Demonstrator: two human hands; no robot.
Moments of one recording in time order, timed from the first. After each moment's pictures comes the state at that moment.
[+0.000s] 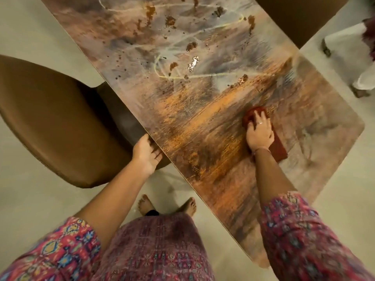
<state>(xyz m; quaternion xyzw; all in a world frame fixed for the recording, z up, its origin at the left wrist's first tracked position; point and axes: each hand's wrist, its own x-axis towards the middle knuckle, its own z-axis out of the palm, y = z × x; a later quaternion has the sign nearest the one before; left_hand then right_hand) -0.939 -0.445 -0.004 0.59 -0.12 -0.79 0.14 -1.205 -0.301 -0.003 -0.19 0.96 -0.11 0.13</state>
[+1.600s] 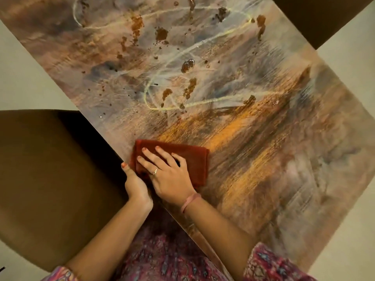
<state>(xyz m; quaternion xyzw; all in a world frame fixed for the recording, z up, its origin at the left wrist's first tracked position) -0.979 -0.479 -0.038 0.73 -0.07 -0.64 0.23 -1.061 -0.427 -0.018 -0.61 0.77 -0.04 0.19</state>
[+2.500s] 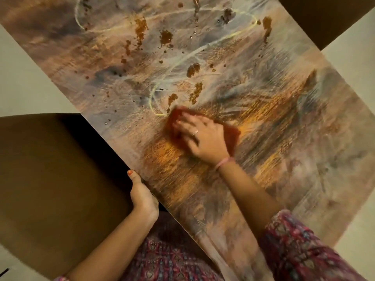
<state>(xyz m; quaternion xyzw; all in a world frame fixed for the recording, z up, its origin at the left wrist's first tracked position) -0.977 -0.486 -0.025 0.71 -0.03 -0.68 0.18 -1.177 -0.471 -0.019 -0.60 0.78 -0.11 0.14</state>
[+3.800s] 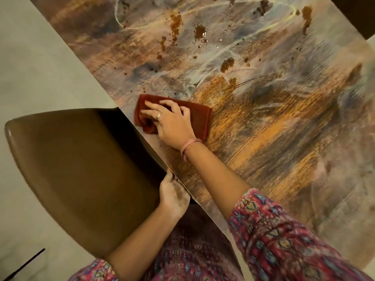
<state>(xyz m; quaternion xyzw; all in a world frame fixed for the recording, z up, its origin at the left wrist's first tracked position) -0.951 -0.490 -0.025 0.55 0.08 -0.80 0.20 -1.058 -0.587 -0.010 -0.59 0.76 -0.15 0.23</state>
